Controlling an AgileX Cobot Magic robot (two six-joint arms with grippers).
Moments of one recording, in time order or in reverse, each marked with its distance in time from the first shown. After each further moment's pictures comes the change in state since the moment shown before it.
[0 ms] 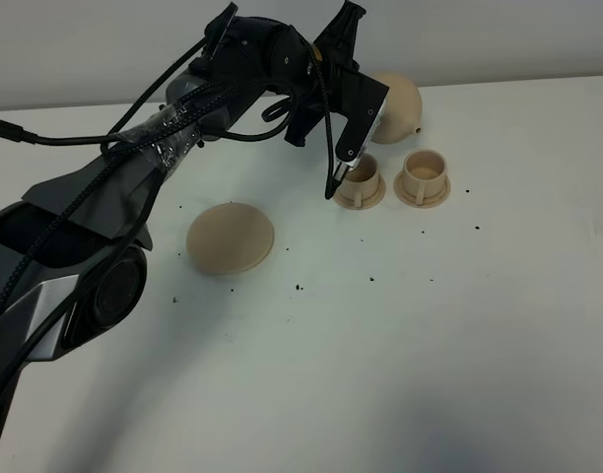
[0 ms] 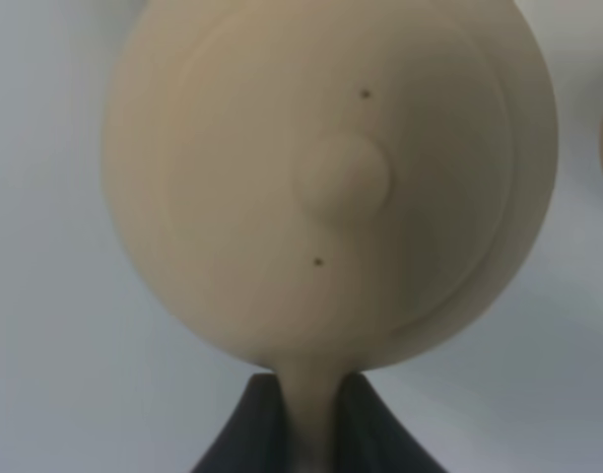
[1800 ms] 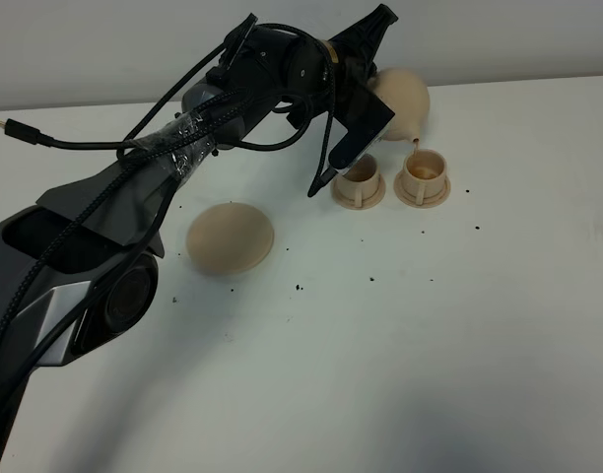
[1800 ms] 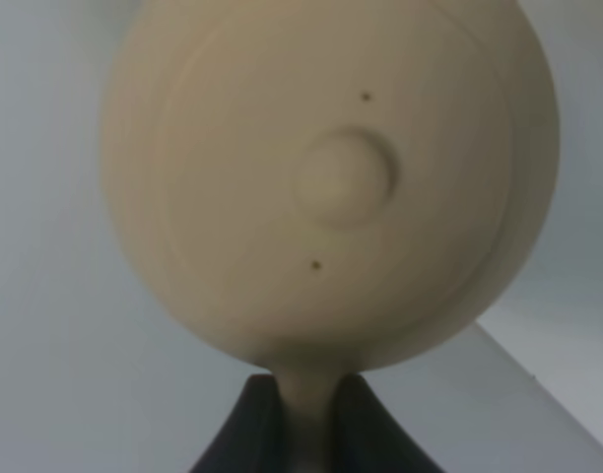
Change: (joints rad) left arm -0.034 0.011 0.001 0.069 -0.116 0.264; right arm 0.000 0.000 0.000 0.001 0.000 0.001
